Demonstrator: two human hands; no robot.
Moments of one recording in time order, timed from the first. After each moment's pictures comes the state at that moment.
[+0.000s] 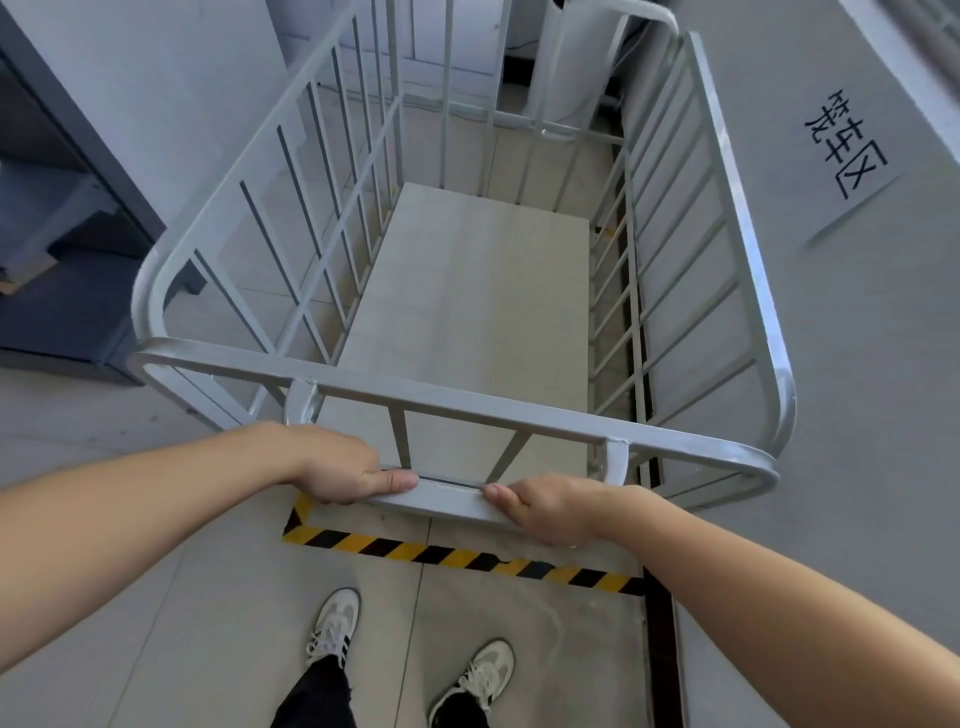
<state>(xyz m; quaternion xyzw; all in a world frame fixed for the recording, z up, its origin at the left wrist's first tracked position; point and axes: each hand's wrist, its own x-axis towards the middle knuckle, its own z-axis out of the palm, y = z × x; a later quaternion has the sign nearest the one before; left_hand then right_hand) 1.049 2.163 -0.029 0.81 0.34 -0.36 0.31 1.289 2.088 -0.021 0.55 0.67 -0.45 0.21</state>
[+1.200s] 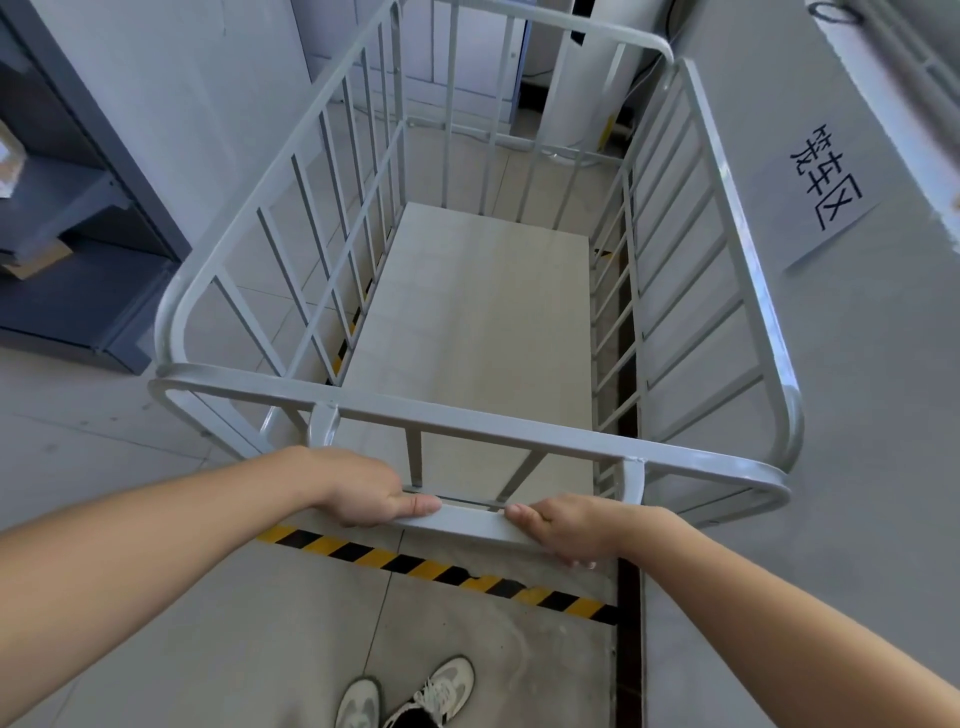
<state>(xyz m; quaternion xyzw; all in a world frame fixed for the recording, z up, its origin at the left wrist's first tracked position) 1.140 2.125 -0.038 0.80 0.37 -0.34 0.33 1.386 2.068 -0.016 0.54 0.66 -0.46 0.24</state>
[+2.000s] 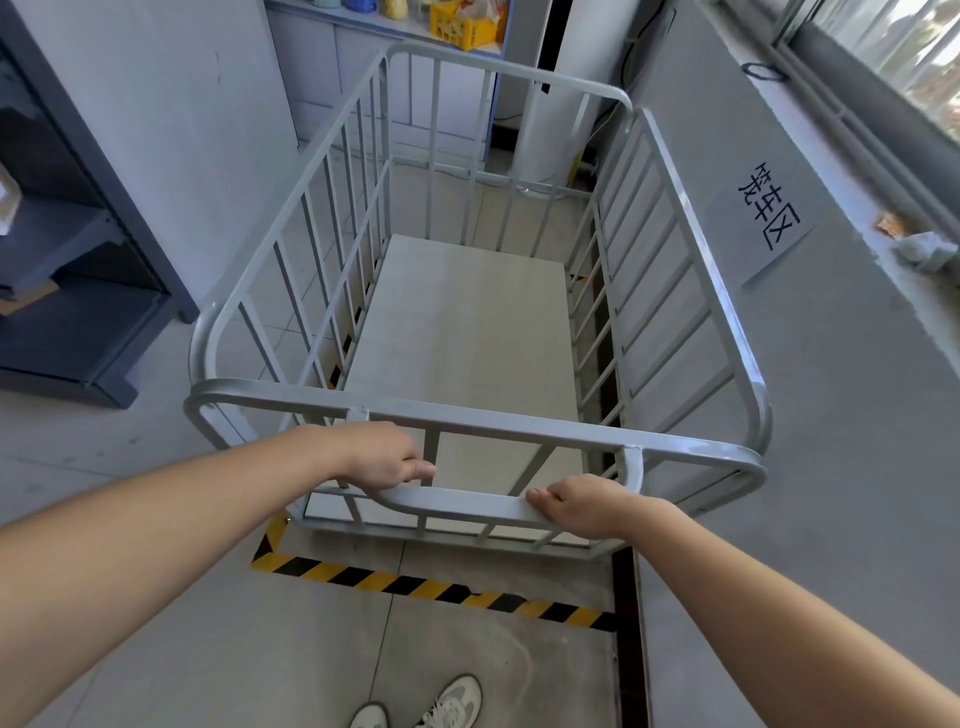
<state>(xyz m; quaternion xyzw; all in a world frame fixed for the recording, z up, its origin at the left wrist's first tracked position) 1.116 2.128 0.006 0.82 0.40 -0.23 0.34 1.369 2.054 -0.008 0.65 0.64 -0.36 0.21</state>
